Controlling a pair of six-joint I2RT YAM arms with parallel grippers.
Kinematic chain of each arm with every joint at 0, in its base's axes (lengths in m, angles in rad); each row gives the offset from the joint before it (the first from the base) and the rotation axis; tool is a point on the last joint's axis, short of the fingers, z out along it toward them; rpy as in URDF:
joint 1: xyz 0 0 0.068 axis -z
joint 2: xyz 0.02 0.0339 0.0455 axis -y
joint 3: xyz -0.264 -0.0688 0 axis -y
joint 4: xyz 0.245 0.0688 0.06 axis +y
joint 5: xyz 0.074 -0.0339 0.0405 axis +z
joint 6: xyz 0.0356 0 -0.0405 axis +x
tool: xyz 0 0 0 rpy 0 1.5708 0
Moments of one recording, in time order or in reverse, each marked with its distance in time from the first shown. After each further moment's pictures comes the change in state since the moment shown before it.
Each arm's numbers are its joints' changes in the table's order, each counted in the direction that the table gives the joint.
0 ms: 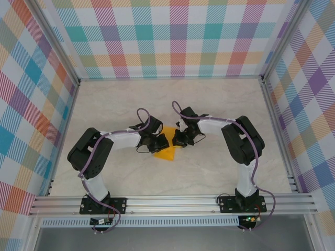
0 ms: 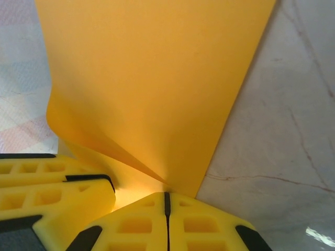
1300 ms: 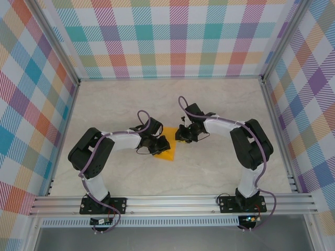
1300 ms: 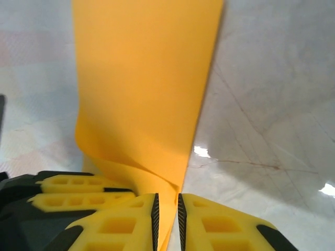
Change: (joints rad) left arm 0.008 -0.008 -0.030 -0.034 -0.061 -0.021; right arm 0.027 0.117 -0.040 -0.031 -0.073 0.045
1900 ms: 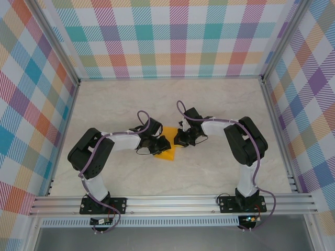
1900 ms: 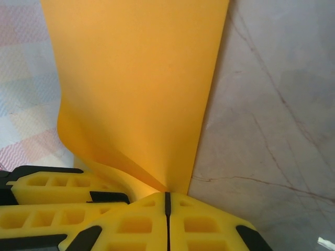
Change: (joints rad) left arm 0.000 0.005 -0.019 -0.047 -0.016 -0.003; right arm 0.005 -0.082 -0.037 -0.085 0.114 0.007
